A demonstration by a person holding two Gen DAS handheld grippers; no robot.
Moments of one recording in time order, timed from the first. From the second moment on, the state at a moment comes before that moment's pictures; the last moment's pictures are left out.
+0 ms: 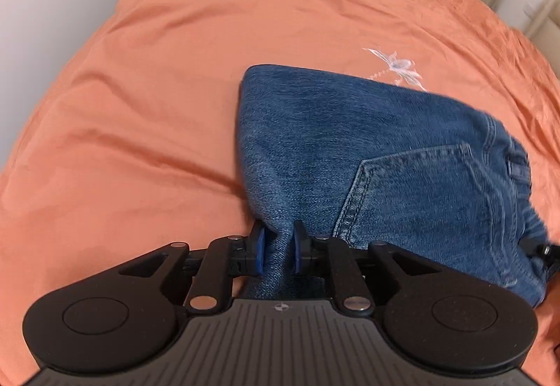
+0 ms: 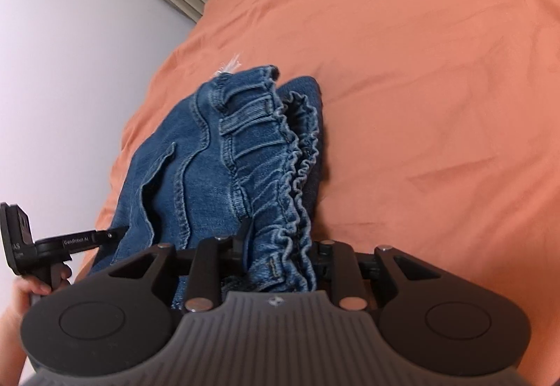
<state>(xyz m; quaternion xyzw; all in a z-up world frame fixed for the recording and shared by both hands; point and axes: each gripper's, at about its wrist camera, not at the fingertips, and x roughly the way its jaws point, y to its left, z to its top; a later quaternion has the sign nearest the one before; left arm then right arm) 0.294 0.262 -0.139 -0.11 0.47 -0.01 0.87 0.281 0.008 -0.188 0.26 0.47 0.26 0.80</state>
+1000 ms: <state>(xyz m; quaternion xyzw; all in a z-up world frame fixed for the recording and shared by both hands) 0.202 0.267 -0.122 -0.05 0.55 0.02 0.83 0.211 0.068 -0.151 -0.06 0.35 0.30 0.88</state>
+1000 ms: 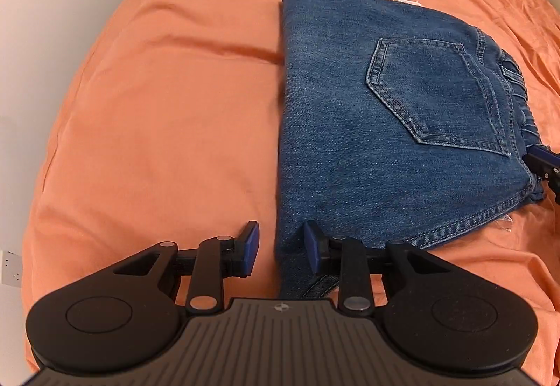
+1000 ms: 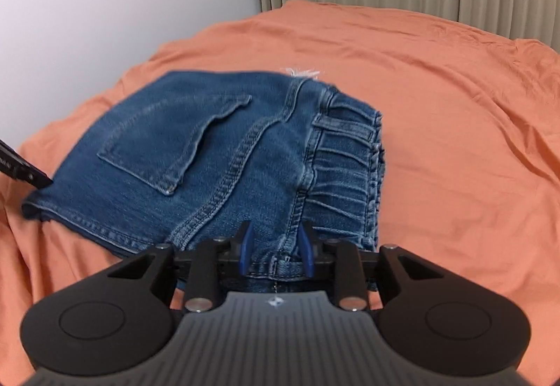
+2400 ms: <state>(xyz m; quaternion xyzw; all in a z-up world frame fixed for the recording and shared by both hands) 0.079 0.078 0.007 -0.03 0.34 0.11 0.93 0.058 -0.008 0.010 -0.02 0.20 0.22 0.95</state>
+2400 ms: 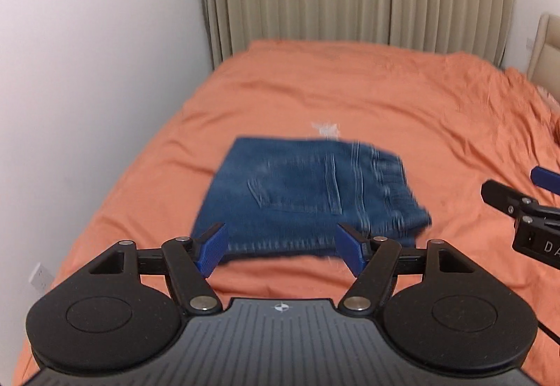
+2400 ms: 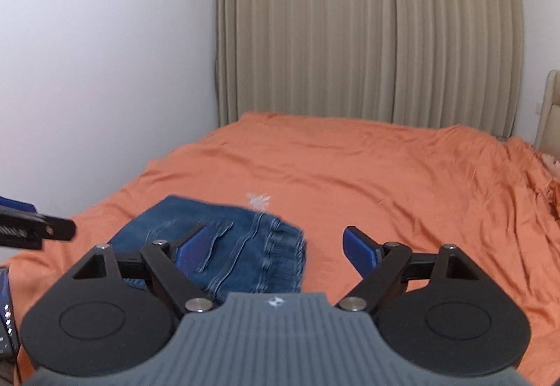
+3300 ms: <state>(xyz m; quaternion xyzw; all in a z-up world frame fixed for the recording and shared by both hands) 0.065 0.043 -0.026 -0.03 0.35 0.14 0.93 0.047 0.004 -0.045 -0.03 0.26 0.21 0.94</state>
